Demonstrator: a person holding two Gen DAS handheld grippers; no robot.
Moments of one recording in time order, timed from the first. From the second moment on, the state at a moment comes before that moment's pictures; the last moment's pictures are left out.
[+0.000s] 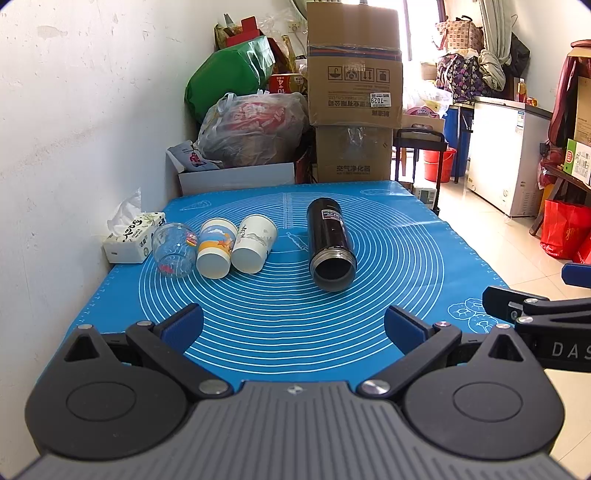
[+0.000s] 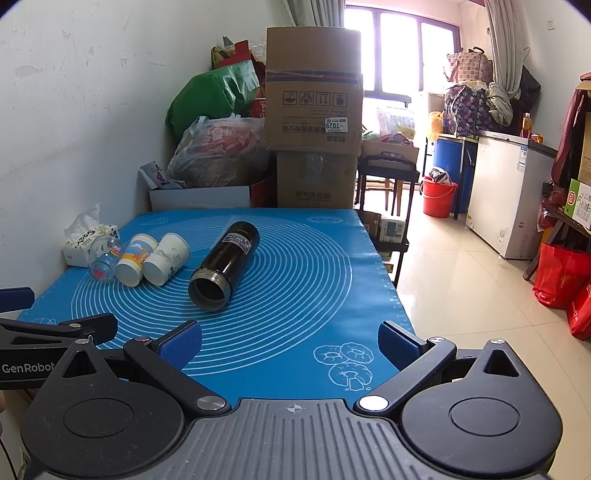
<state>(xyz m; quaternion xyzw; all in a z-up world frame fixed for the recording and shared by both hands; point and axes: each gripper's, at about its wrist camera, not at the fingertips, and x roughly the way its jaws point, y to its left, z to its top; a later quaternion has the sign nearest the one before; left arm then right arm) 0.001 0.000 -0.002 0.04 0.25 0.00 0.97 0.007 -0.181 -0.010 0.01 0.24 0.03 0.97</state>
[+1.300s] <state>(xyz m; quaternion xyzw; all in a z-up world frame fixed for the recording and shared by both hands) -0.002 -0.002 0.002 0.04 0.25 0.00 0.97 0.008 -0.182 -0.011 0.01 0.24 0.03 0.97</state>
